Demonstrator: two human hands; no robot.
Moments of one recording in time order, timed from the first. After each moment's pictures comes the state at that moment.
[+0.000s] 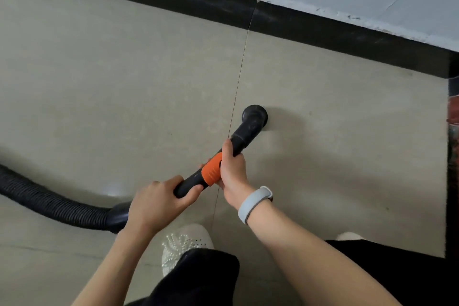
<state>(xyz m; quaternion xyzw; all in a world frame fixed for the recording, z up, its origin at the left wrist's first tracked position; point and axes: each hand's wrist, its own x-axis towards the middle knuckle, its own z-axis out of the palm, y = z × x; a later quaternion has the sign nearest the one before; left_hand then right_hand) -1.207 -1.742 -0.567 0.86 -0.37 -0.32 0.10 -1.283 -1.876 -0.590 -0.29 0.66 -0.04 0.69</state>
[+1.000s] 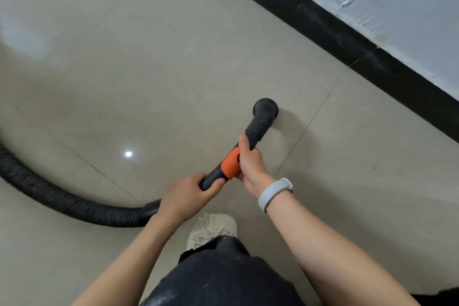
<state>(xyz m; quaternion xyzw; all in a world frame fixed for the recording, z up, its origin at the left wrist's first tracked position) -1.210 -1.686 -0.566 0.89 -0.14 -0.39 0.19 -1.220 -1.840 -0.583 -0.46 0.56 0.15 0.67</state>
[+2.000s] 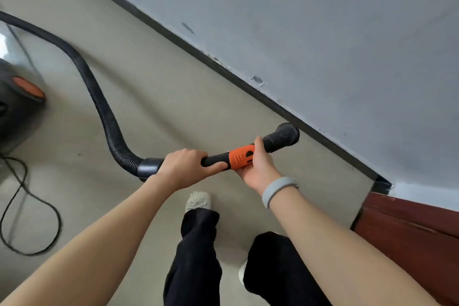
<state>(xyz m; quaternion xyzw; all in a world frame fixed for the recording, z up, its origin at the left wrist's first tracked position) -1.167 -1.787 -0.144 0.88 -0.27 -0.40 0.04 -1.239 -1.934 -0.174 -0.20 0.63 0.05 0.75</state>
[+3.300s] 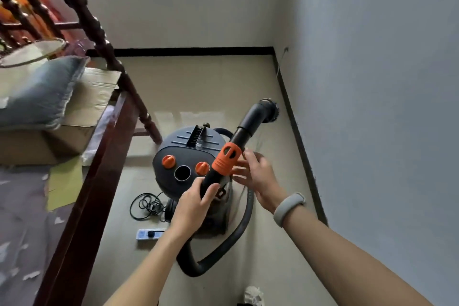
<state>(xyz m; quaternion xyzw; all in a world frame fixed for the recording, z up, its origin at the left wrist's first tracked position) -0.739 -1.290 0.172 0.85 0.27 0.02 0.46 -0.620 -1.412 0.214 -0.65 0.05 0.32 0.69</state>
